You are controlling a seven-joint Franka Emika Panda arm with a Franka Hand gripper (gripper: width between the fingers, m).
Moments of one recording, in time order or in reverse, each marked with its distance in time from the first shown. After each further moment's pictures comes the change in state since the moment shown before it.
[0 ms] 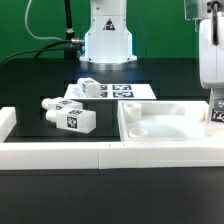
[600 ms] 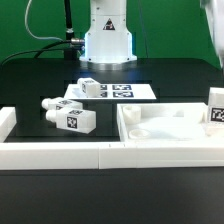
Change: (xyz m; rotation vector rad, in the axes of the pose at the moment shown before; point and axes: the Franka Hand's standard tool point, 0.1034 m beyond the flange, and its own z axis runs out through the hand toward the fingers) arm -0.011 -0.006 -0.040 0.039 -0.041 -0.109
